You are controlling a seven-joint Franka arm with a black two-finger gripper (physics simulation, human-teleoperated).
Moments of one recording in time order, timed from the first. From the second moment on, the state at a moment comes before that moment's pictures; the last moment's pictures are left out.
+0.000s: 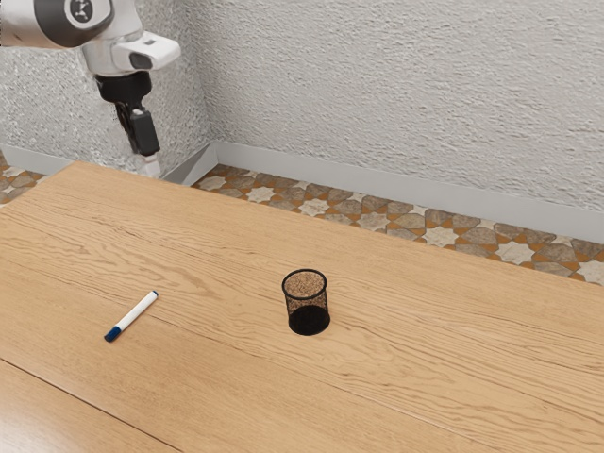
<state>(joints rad) -0.04 -0.03 0.11 -1.60 -0.01 1.53 0.64</state>
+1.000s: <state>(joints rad) 0.05 0.09 0.23 -2.10 0.00 2.09 0.61</state>
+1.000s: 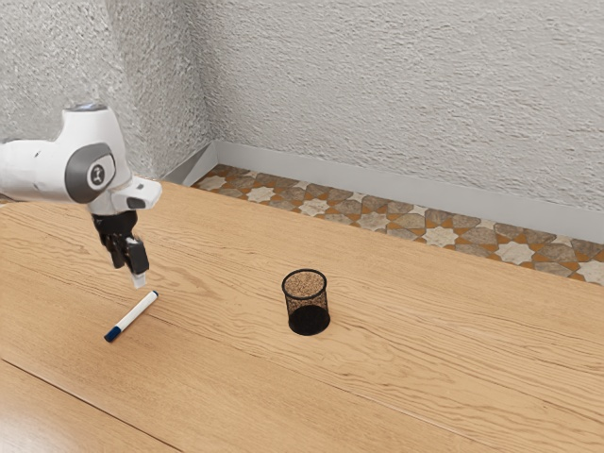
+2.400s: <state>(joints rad) 0.10 0.28 0.21 -2.01 -0.18 2.36 0.71</state>
